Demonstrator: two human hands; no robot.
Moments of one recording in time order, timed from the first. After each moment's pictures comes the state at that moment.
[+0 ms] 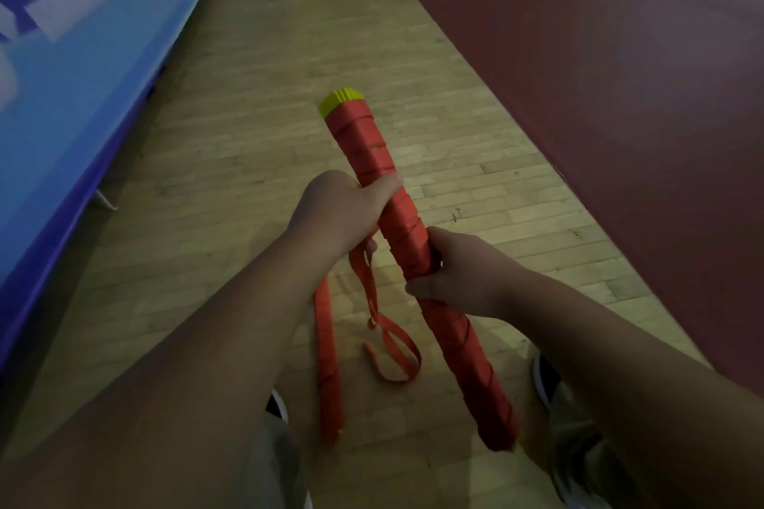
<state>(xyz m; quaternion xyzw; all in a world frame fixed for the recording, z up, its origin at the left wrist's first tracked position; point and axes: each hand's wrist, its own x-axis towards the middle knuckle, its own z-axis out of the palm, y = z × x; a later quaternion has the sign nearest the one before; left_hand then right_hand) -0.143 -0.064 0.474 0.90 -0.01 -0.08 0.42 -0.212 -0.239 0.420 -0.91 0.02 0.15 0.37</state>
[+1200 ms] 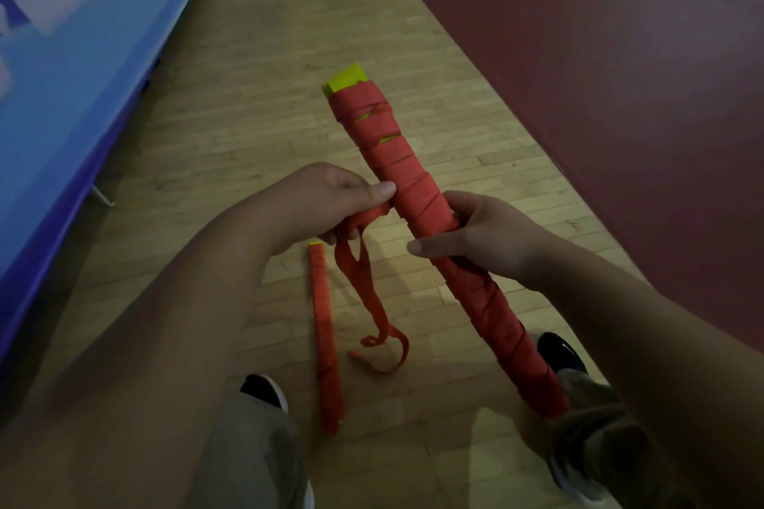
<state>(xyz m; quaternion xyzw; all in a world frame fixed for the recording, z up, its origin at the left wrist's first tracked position) -0.130 -0.026 0.487 0.87 -0.14 -0.24 0.41 -0.213 -0.266 0.446 -0.83 0.06 0.14 0.54</state>
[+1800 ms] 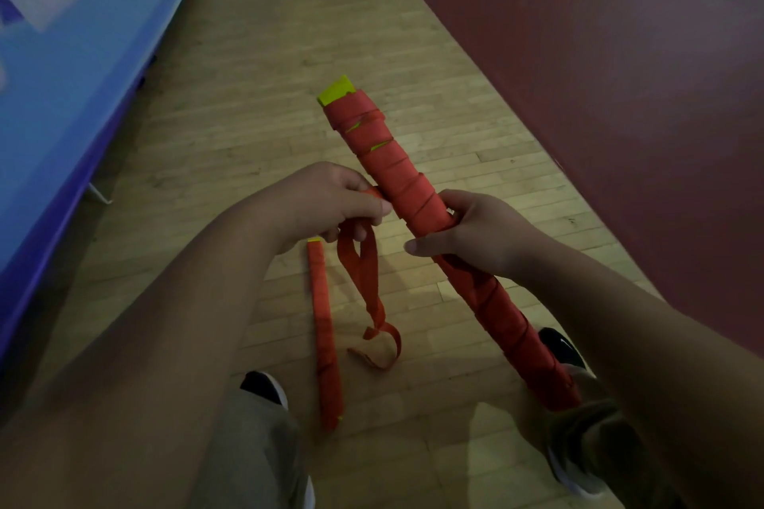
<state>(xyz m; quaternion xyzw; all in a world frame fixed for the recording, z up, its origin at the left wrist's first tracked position) -0.125 -0.028 0.477 0.86 -0.14 -0.26 0.42 -0.209 -0.259 0.438 -0.88 0.08 0.11 0.46</state>
